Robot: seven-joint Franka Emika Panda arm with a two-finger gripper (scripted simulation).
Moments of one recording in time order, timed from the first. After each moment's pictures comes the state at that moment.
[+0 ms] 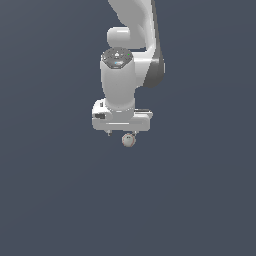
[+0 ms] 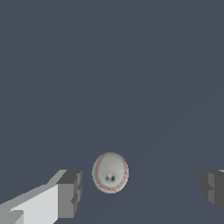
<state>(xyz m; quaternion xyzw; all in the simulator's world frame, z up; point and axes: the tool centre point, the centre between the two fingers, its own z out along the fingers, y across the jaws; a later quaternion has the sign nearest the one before) 0.002 -0.023 0.195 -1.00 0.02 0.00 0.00</state>
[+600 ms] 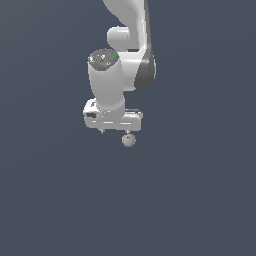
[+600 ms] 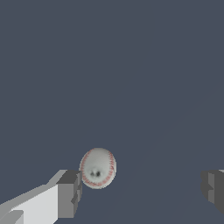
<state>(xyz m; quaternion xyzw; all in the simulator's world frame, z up) -0.008 -0.051 0.190 -1.00 0.04 0.01 0.01</state>
